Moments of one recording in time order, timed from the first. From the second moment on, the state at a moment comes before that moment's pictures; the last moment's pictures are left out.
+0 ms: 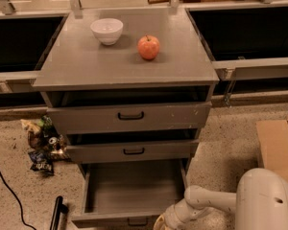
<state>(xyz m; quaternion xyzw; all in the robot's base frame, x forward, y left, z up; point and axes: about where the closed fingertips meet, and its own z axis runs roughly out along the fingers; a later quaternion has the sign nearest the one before) 0.388 -0.064 0.181 -0.69 0.61 0.34 0.18</state>
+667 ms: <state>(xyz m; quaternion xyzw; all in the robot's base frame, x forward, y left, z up) 0.406 -0.066 0.172 -0.68 0.63 0.33 0.20</state>
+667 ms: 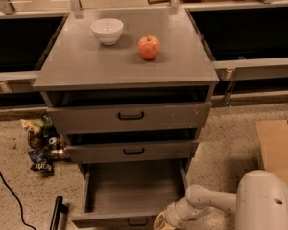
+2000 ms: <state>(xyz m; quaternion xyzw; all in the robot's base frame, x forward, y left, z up) 0.444 -0.065 0.164 -0.69 0.62 0.31 0.24</state>
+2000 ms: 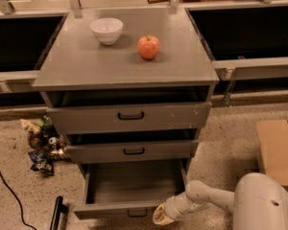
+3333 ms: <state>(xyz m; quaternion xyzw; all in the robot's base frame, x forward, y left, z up) 0.506 -0.066 0.167 -0.69 0.60 0.28 0.28</state>
